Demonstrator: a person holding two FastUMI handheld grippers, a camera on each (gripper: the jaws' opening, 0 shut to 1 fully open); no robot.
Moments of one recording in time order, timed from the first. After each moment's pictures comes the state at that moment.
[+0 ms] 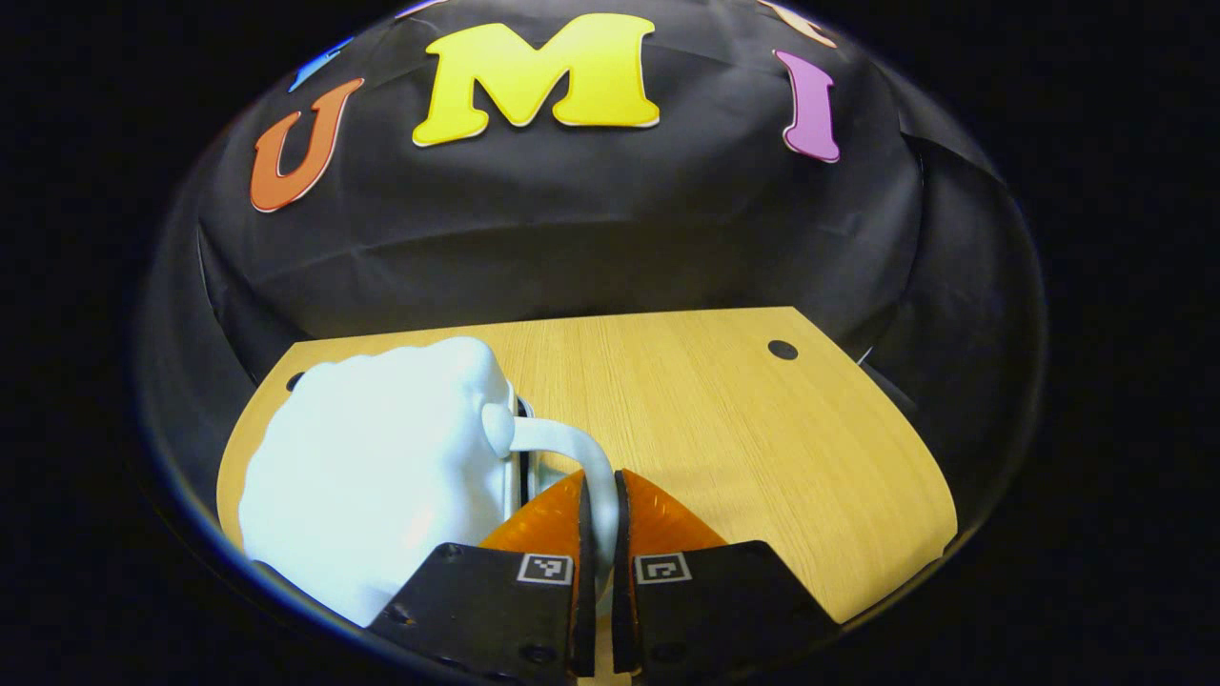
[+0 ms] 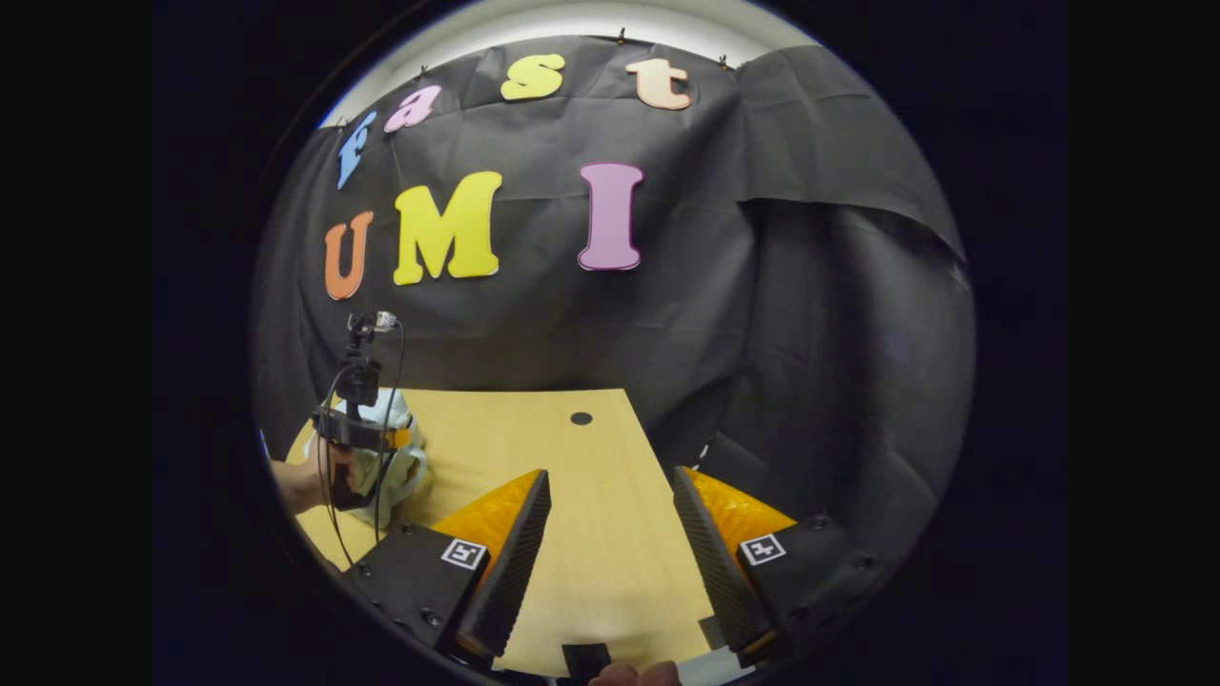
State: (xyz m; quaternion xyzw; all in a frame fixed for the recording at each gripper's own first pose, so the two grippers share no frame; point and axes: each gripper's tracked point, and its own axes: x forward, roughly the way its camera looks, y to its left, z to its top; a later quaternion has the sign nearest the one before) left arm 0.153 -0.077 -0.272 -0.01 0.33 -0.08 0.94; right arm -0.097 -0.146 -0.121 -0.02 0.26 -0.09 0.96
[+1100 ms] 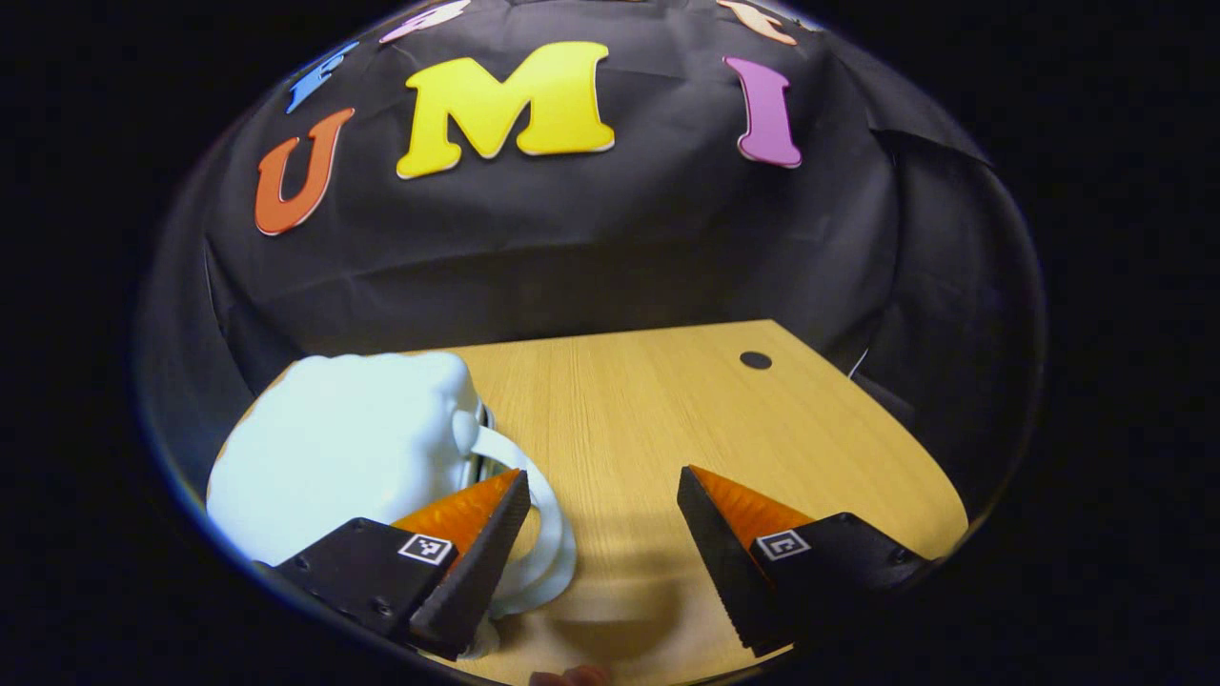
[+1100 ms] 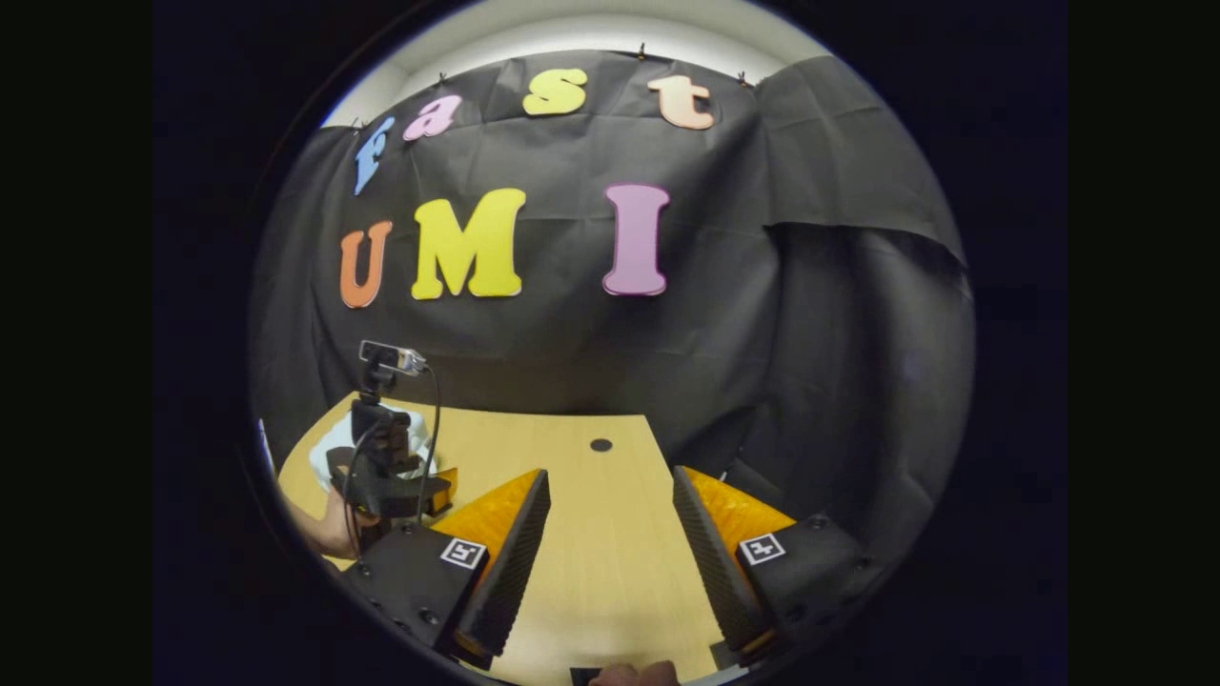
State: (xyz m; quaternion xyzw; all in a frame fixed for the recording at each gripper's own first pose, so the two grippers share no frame) left arm 0.118 -0.119 -0.224 -0.01 0.24 -0.07 0.97; right arm -0.062 -0.110 -0.092 -0.02 0.21 -0.04 0.98
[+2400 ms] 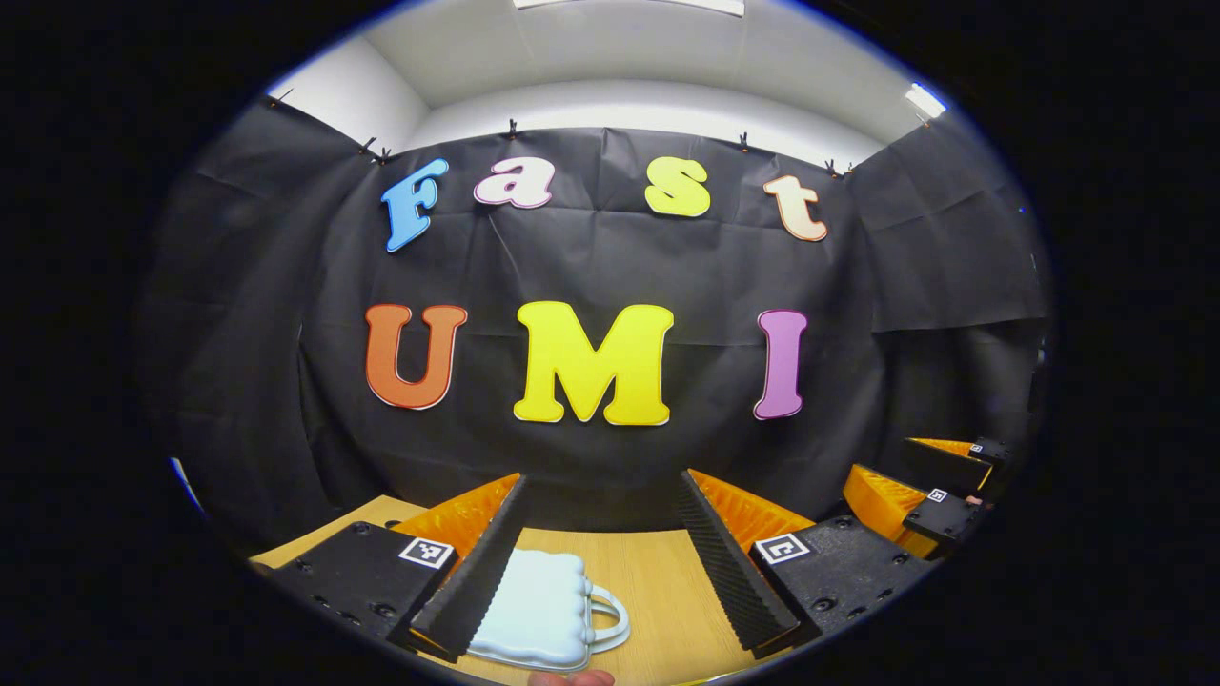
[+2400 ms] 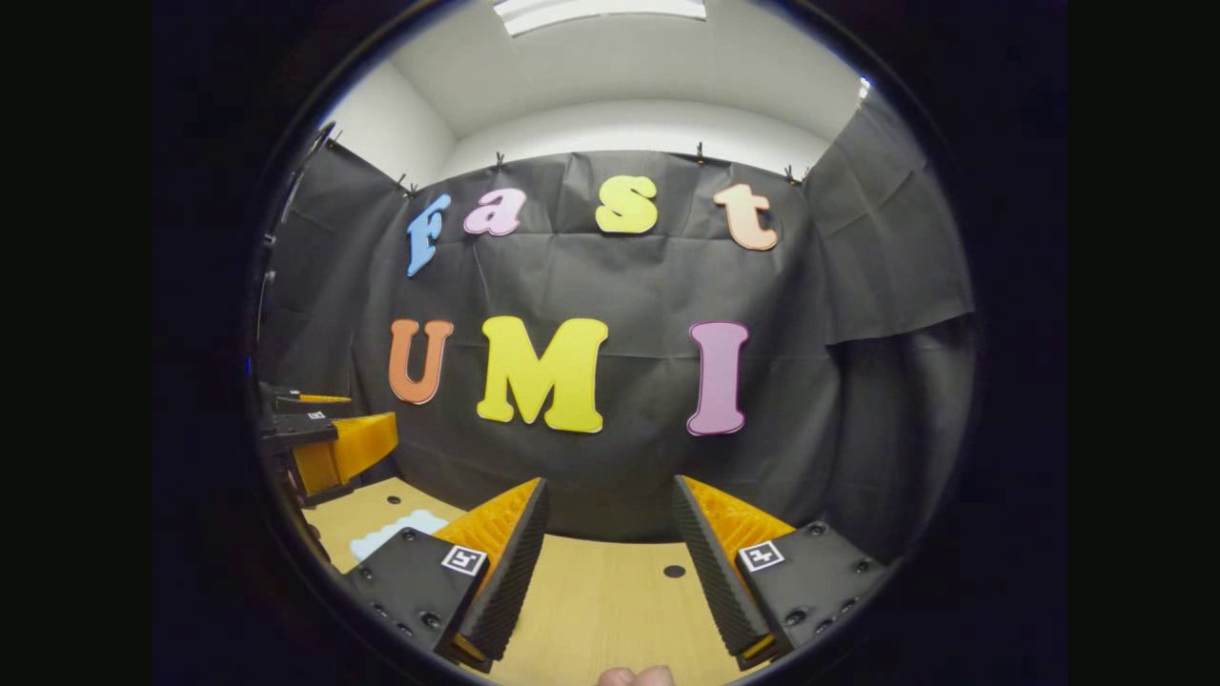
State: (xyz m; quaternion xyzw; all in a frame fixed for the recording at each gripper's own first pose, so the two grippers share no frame) left arm 0.010 -0.015 0.058 -0.05 -0.01 -0.02 1.00; right arm -0.006 0.011 0.016 -0.02 0.04 0.05 1.00
